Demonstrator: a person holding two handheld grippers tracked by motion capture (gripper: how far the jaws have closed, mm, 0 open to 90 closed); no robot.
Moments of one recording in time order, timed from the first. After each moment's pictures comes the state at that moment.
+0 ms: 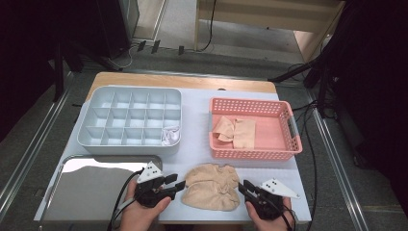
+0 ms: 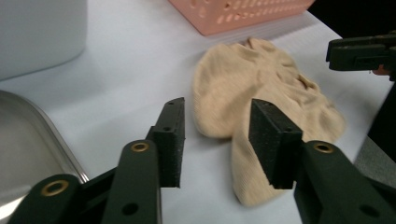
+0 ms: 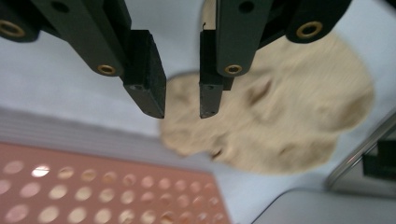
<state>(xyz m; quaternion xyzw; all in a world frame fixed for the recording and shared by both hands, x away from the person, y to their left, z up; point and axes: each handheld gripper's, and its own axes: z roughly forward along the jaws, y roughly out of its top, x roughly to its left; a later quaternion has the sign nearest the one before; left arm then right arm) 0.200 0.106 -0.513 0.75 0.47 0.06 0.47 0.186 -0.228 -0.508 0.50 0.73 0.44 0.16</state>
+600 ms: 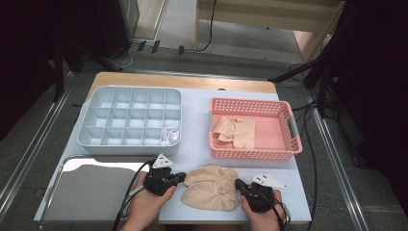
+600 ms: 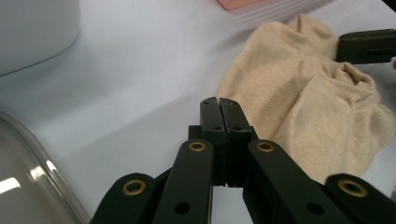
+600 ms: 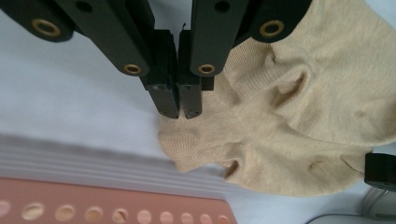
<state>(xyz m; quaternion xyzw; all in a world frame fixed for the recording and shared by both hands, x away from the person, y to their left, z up) 0.227 0.095 -0.520 0.78 0.48 0.04 0.41 0.200 -0.216 -0.526 0.52 0.74 0.40 0.14</state>
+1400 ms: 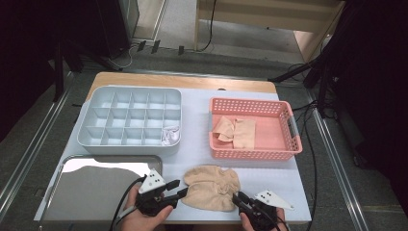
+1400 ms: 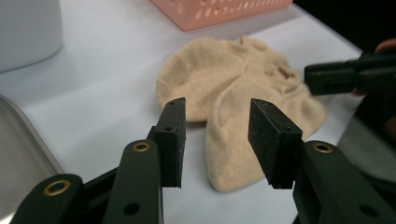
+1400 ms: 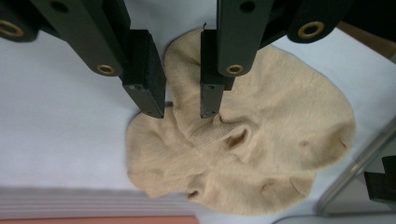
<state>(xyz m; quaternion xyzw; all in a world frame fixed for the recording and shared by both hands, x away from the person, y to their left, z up) 0.166 0.092 -0.511 0.78 0.42 0.11 0.46 0.158 -0.216 -0.530 0.52 0.73 0.43 0.13</state>
